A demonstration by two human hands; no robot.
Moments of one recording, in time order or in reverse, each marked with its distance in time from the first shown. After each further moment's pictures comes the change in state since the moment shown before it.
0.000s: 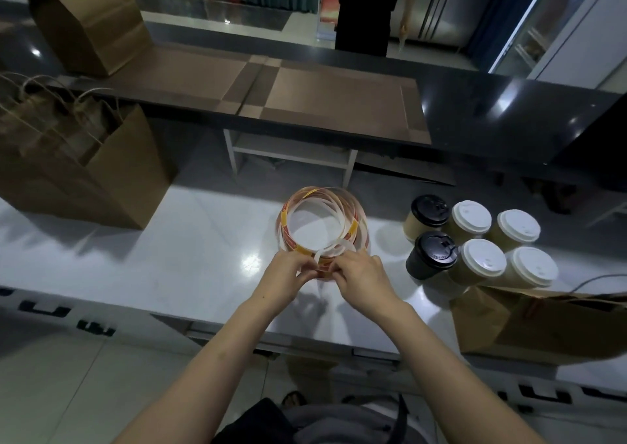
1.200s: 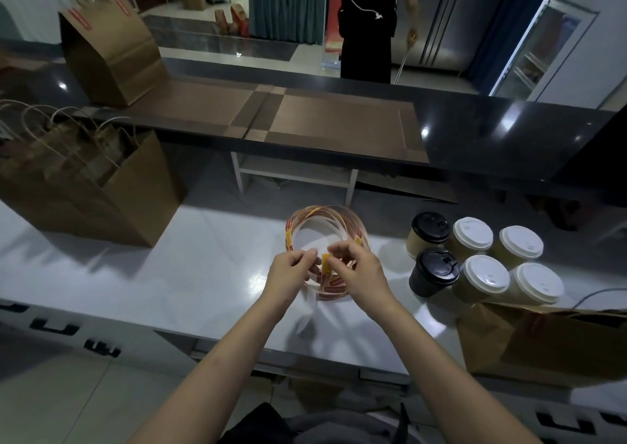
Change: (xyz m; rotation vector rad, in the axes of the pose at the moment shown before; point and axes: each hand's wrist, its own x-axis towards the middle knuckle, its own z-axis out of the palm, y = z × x) left_hand 0.006 0.044 -0.021 -0.658 0.189 -0.340; right_hand 0.013 -0.016 -0.027 0.874 0.221 0.157
